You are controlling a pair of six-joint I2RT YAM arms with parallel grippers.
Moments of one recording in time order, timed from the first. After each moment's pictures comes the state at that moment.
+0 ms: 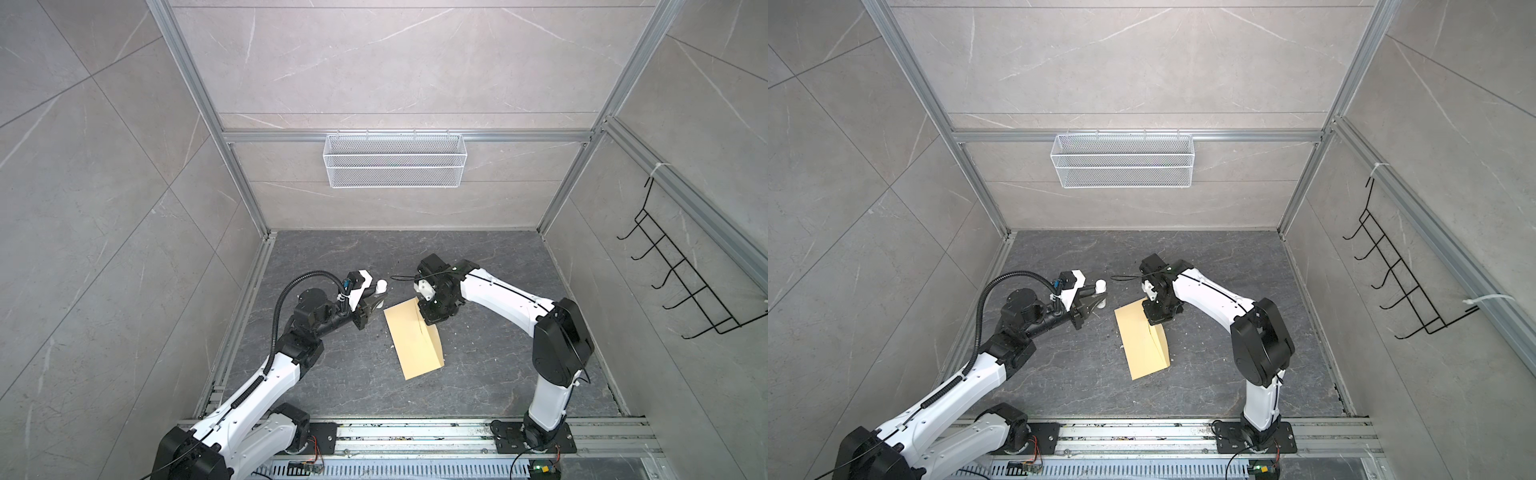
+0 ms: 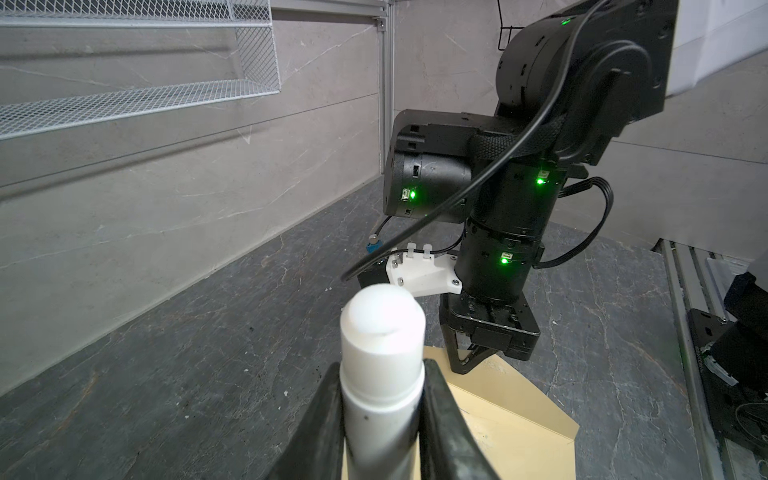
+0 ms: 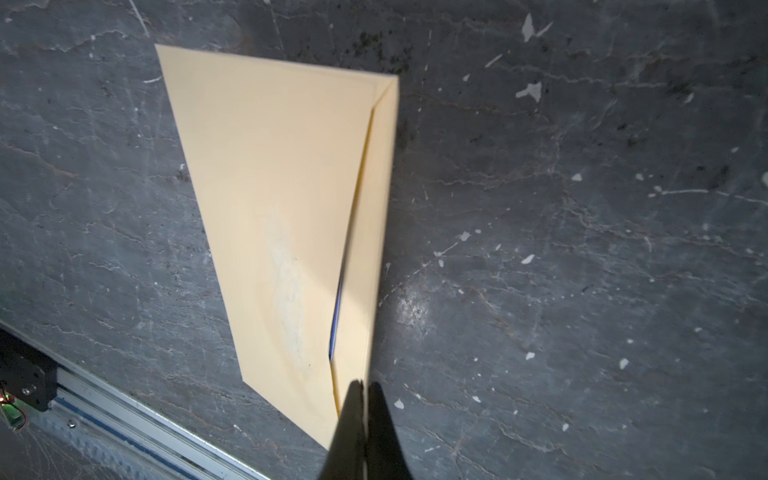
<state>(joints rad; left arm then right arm) -0.47 0.97 0.59 0.27 0.51 0.10 0.64 1.87 1.51 -1.04 -0.16 0.21</state>
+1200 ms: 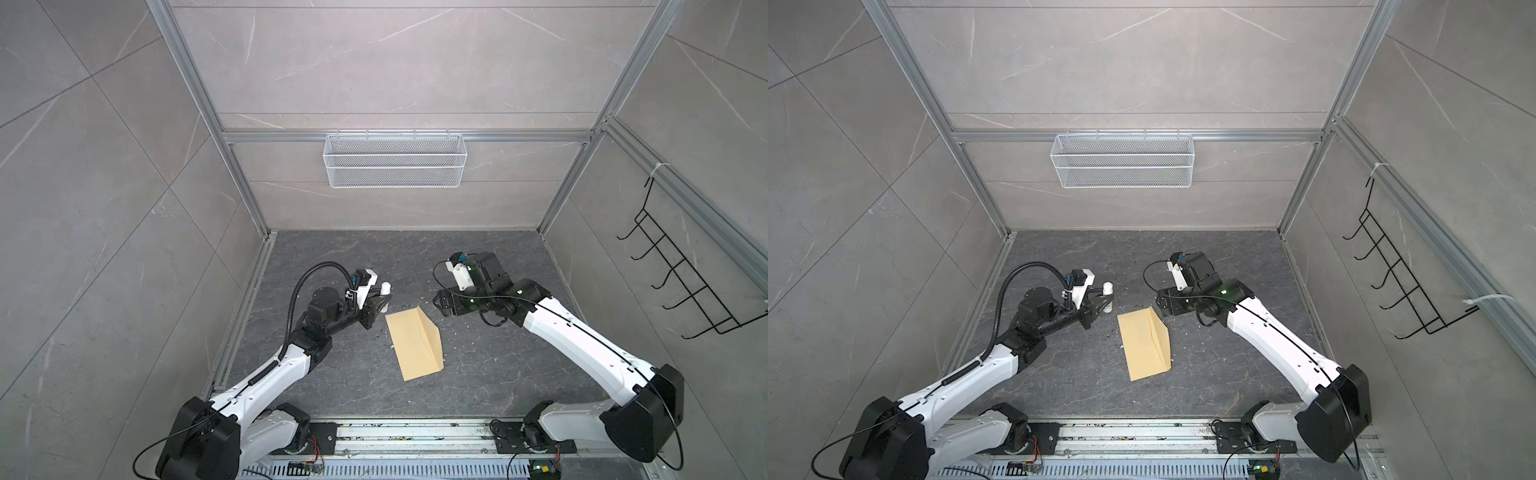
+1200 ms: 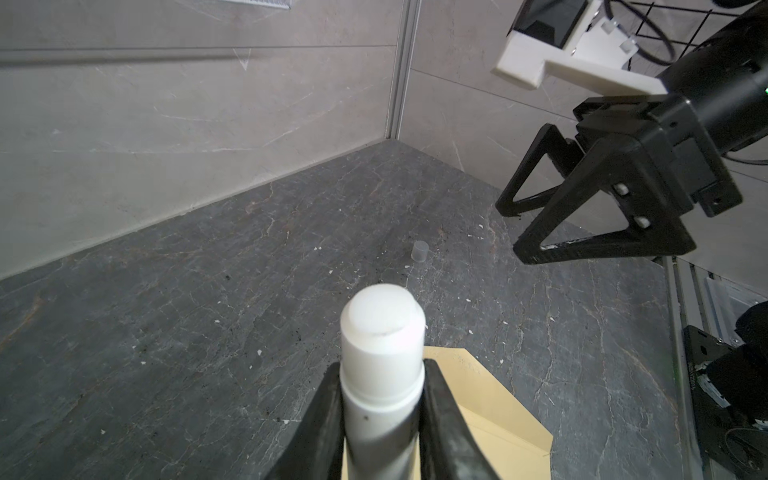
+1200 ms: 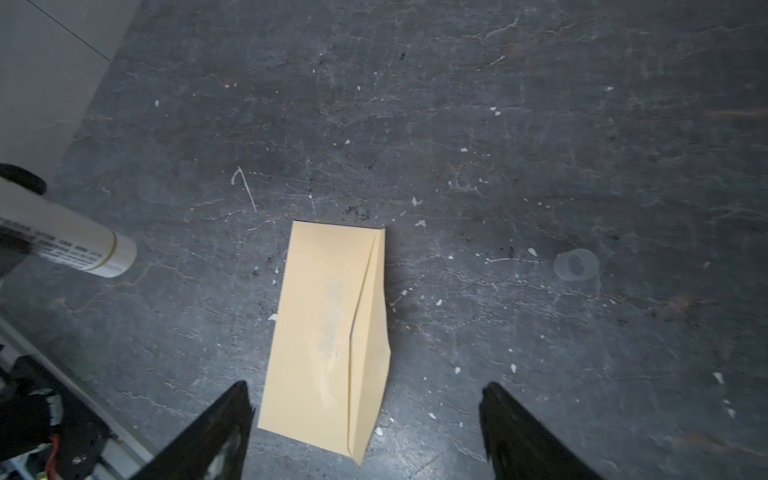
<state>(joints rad) -0.52 1.12 0.58 0.32 0.45 -0.02 0.57 1.32 1.17 -0.72 -0.05 0.24</state>
